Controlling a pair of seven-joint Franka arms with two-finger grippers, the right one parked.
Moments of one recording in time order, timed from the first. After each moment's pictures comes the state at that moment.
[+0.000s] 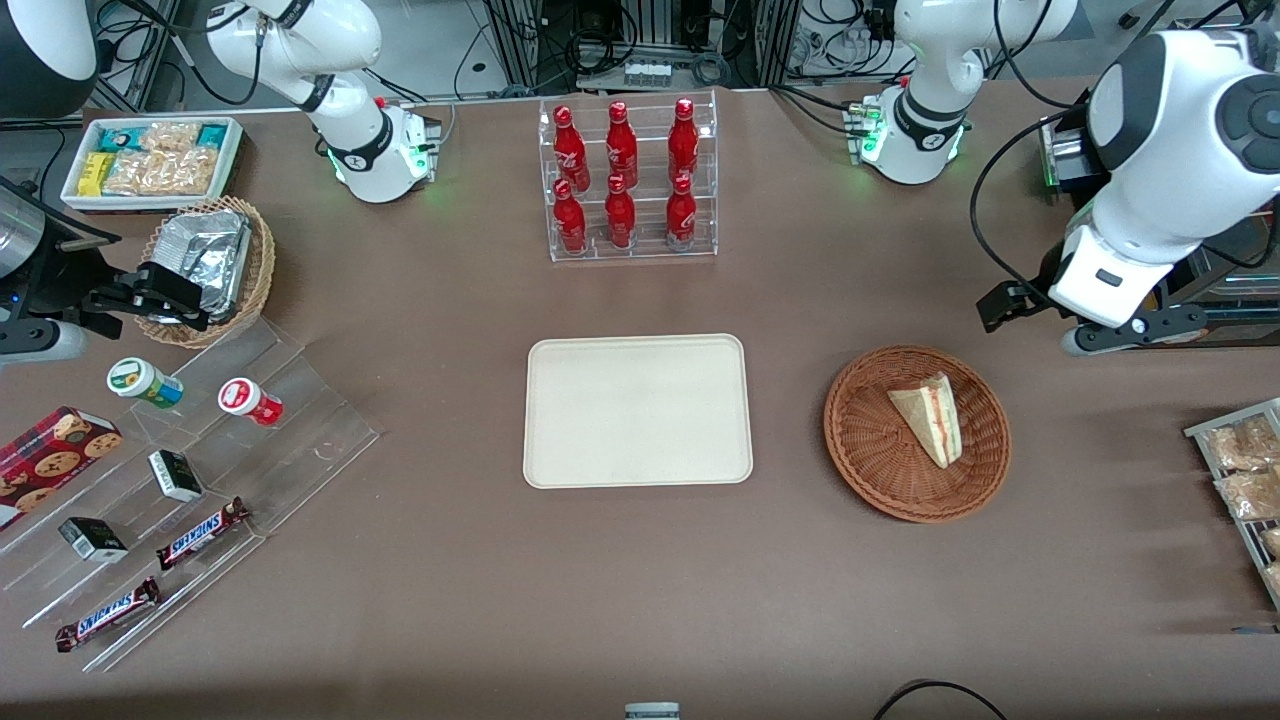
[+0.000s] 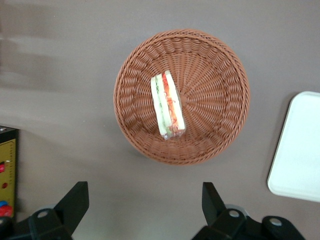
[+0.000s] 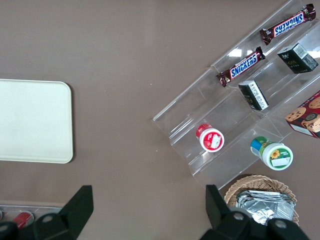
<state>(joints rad) -0.01 -0.09 -0.12 -2.00 0.02 1.88 -0.34</state>
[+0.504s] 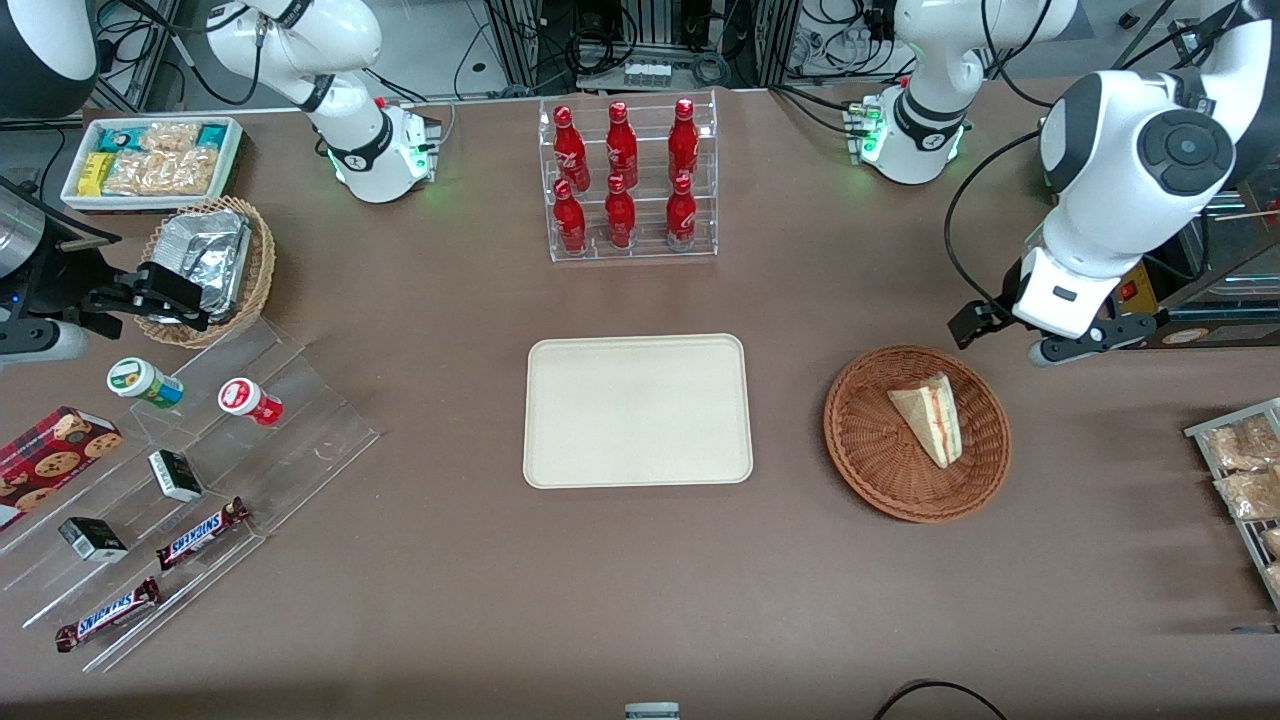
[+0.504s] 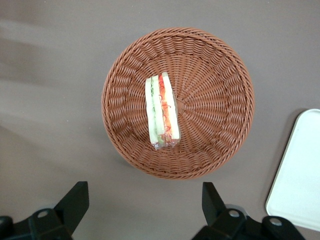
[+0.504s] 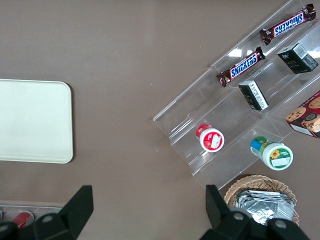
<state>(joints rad) -0.01 -0.10 -0.14 -2.15 0.02 2.06 -0.44</state>
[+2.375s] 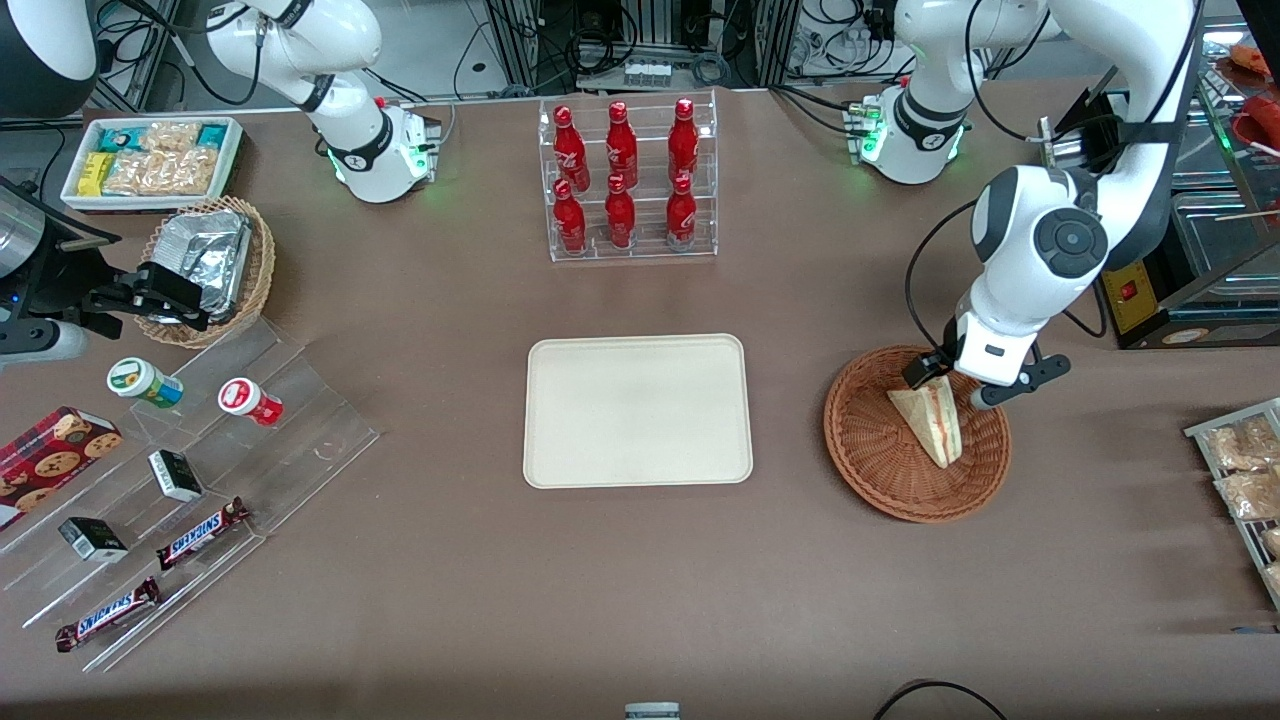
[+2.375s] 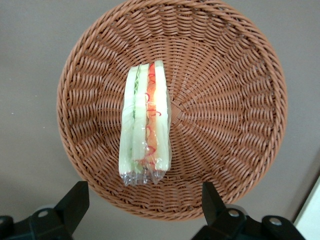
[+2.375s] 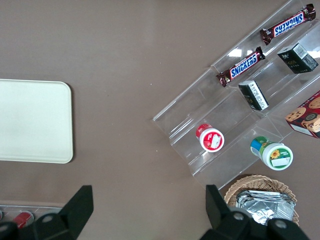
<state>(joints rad) 0.02 0.09 -0.20 -2.28 0.05 2.38 -0.61</state>
